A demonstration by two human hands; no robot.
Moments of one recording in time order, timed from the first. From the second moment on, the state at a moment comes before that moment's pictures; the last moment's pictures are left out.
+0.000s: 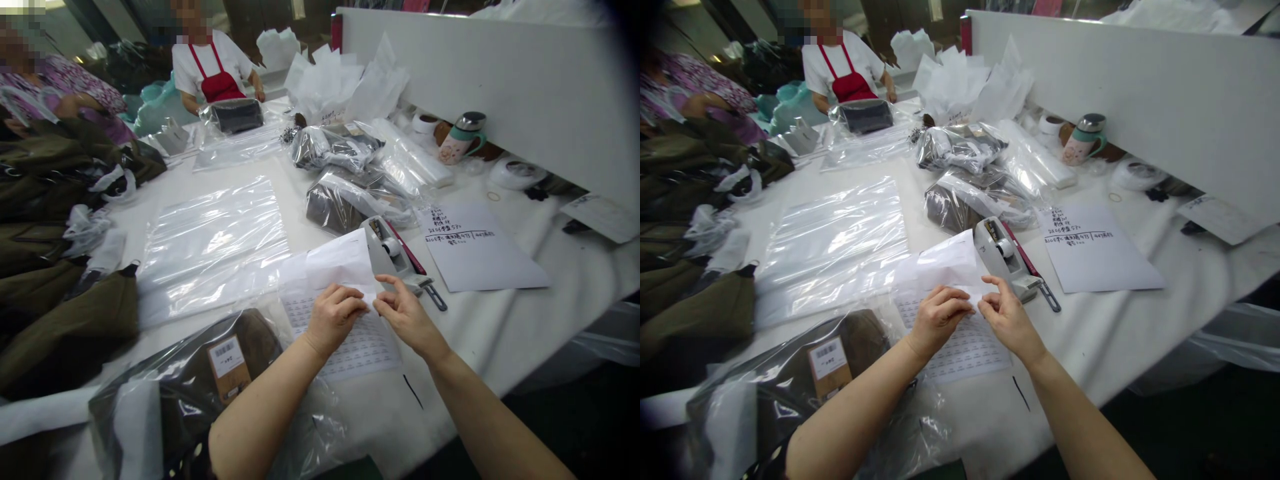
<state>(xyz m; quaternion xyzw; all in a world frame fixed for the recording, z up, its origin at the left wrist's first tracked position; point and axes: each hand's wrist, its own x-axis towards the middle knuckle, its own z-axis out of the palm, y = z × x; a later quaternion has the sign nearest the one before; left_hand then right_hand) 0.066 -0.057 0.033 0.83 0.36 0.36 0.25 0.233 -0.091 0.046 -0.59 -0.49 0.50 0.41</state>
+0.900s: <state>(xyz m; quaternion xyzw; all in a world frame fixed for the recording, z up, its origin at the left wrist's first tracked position) -0.118 -0.205 0.158 0.75 0.55 0.26 0.25 0.051 -0.151 0.147 -0.33 -0.89 0.25 0.21</state>
